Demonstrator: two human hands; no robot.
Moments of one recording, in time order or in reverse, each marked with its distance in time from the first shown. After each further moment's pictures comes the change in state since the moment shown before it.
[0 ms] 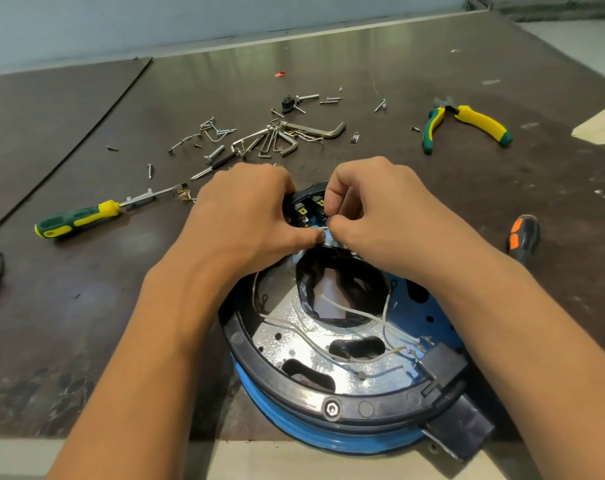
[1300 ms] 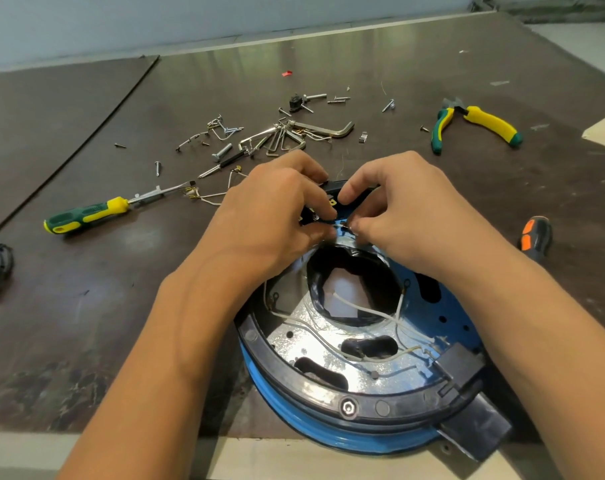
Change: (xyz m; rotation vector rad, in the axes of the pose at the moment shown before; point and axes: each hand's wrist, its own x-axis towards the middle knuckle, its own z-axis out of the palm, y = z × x) left_hand -0.005 -0.004 0.008 -0.299 0.038 0.168; right_hand -0.003 -0.002 -0.004 0.055 0.011 0.154
